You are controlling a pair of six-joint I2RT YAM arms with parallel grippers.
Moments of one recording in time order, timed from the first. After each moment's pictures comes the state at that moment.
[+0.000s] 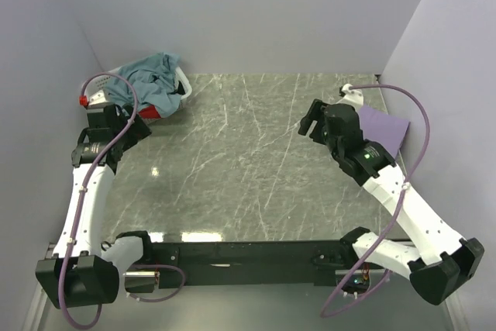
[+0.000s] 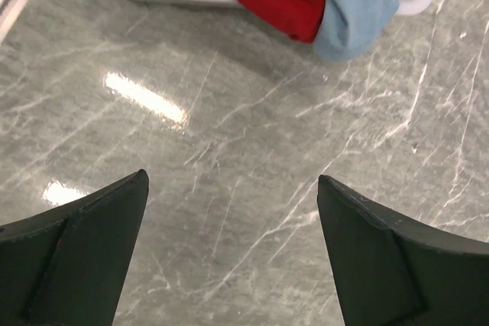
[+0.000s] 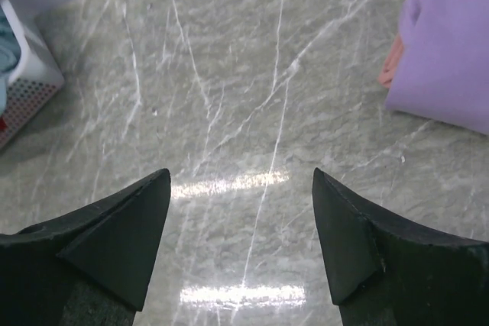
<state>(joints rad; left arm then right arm) 0.09 1.03 1.01 -0.64 -0.12 -0.49 0.51 1.04 1.07 -0.53 0.41 0.59</state>
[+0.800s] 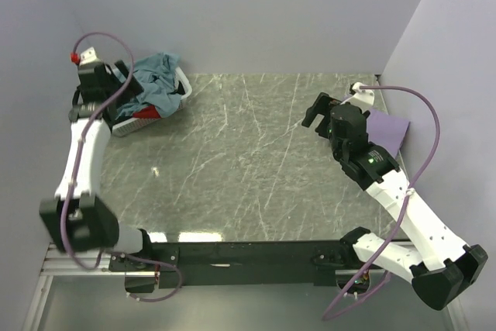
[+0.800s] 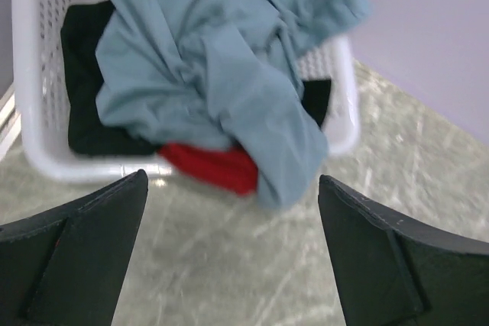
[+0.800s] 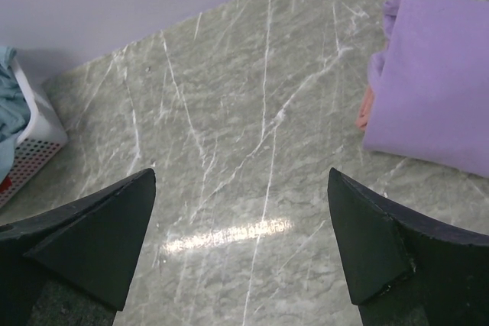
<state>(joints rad) 0.14 1.34 1.29 -0.41 -0.06 -0.43 0.51 0.99 1.05 -0.43 0.54 0.56</state>
